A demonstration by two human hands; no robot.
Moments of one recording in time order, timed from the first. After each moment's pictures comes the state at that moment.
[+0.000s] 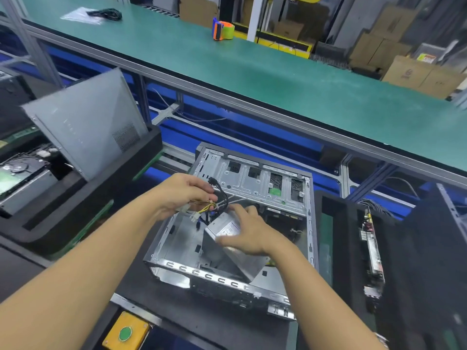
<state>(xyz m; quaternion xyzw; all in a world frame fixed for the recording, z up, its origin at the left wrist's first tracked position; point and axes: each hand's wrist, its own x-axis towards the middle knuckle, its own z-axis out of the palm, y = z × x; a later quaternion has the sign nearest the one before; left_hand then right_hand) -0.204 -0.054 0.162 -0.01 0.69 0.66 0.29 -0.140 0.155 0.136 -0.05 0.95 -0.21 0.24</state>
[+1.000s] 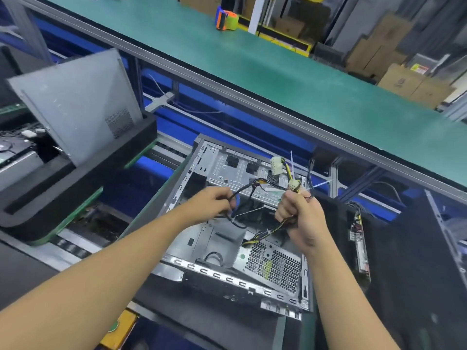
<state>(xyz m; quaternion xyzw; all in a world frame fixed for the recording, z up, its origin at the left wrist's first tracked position) -0.199 0.001 0.106 0.17 0.78 0.57 0.21 -0.130 0.224 0.160 0.07 0.57 -0.82 0.00</state>
